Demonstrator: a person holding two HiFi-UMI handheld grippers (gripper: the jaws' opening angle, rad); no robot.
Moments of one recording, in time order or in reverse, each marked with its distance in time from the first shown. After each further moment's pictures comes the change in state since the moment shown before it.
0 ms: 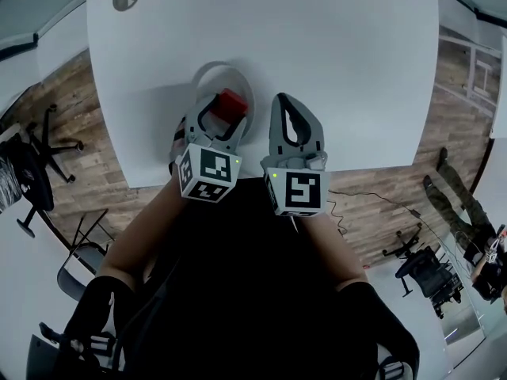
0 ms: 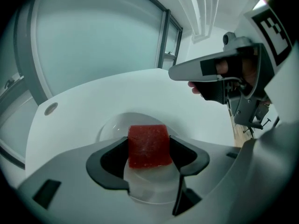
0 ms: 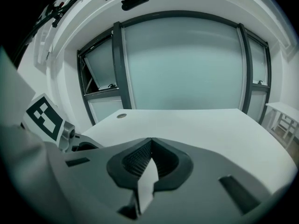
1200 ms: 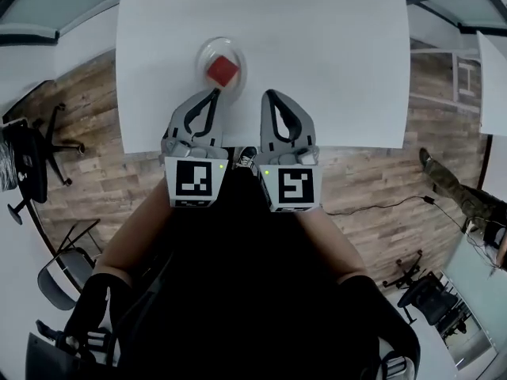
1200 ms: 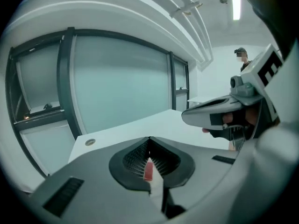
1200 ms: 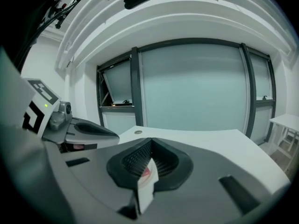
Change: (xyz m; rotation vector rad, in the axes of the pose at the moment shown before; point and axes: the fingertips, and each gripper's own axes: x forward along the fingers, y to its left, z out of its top) left arm -0.133 -0.032 0.065 -0.011 -0.484 0.295; right arm -0.101 0.034 0.031 -0.072 -0.229 0.087
